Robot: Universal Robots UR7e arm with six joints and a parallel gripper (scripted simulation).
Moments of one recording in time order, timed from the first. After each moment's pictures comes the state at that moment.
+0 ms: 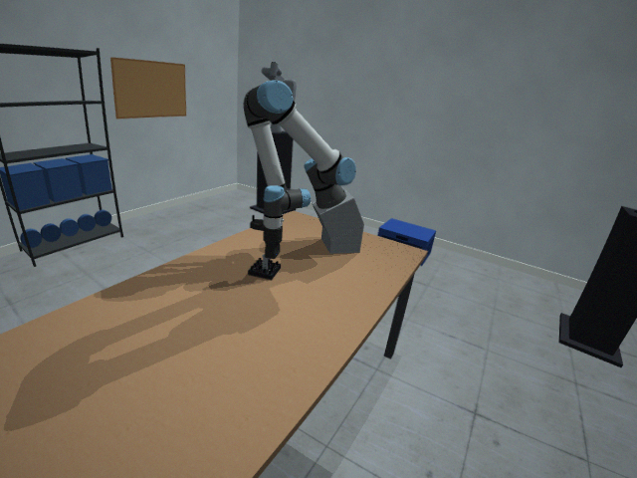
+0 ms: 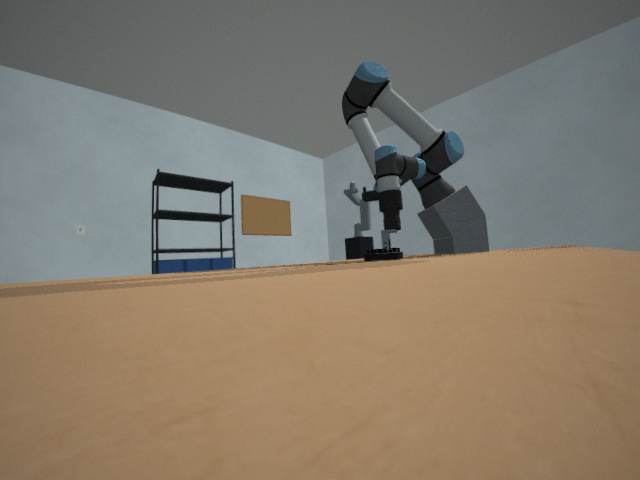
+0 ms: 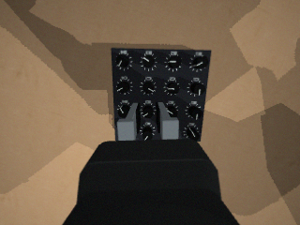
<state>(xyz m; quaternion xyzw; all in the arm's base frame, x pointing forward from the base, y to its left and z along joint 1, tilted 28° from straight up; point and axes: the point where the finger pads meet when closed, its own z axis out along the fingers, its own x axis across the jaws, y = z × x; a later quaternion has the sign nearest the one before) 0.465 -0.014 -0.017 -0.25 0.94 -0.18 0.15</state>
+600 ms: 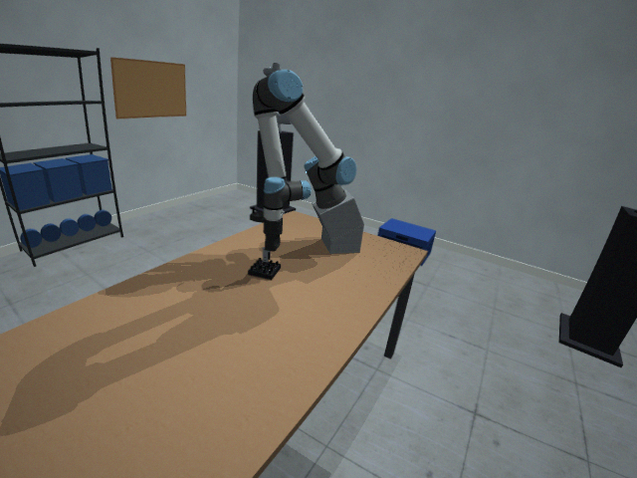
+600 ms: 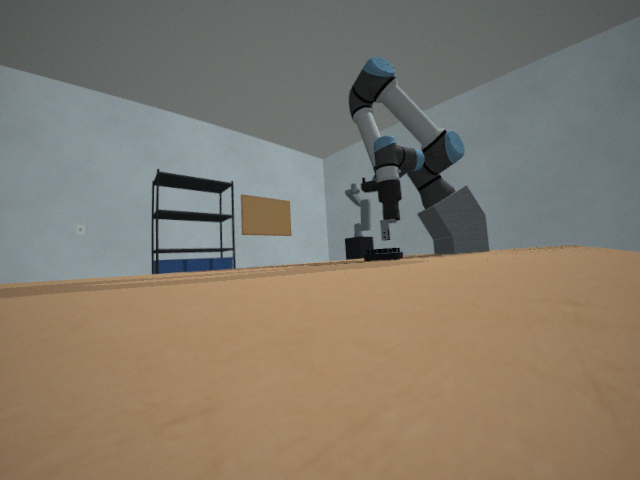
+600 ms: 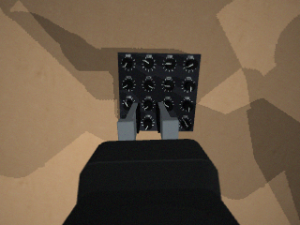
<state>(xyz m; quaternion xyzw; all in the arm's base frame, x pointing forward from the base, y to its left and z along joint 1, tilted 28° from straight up) 0.452 -0.005 0.013 -0.25 0.94 -0.18 0.16</state>
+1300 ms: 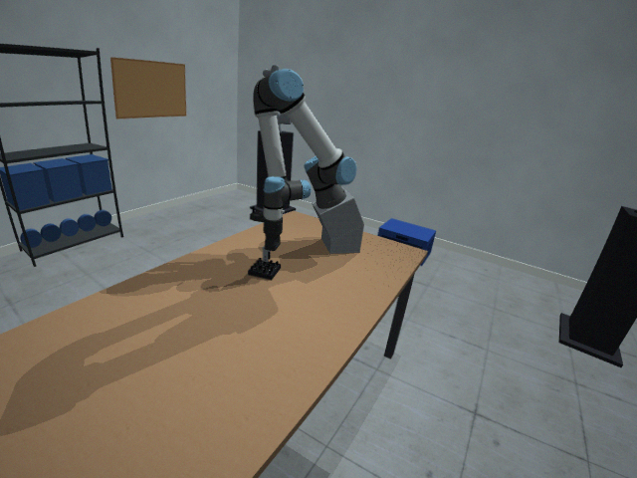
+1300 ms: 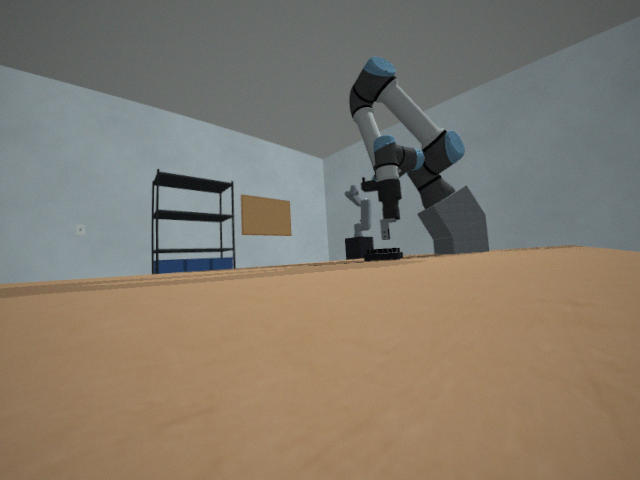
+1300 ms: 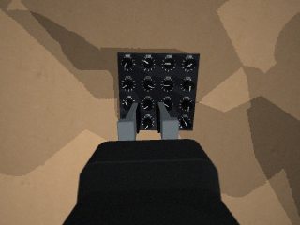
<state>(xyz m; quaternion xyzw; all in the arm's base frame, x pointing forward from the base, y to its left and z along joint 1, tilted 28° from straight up) 0.451 -0.004 0.015 -0.25 0.94 -0.18 0.16</state>
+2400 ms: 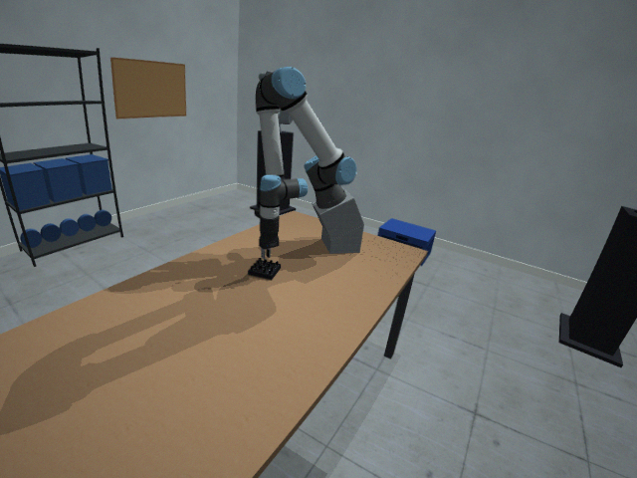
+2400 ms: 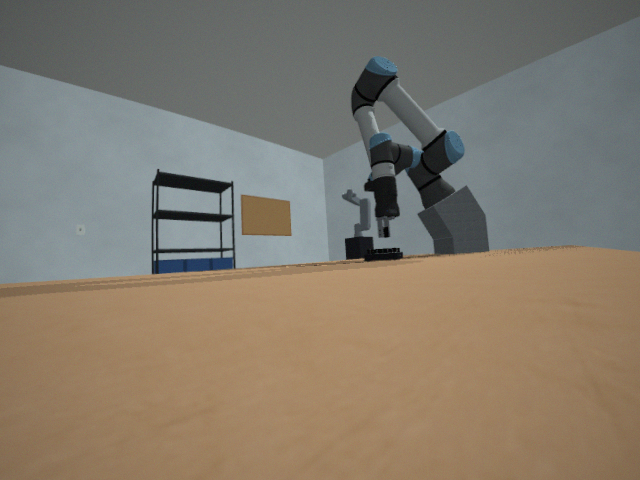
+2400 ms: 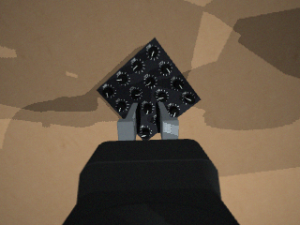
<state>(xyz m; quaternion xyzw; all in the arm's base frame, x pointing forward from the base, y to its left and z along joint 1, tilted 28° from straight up) 0.446 -0.009 0.023 0.09 0.97 -0.12 0.21</state>
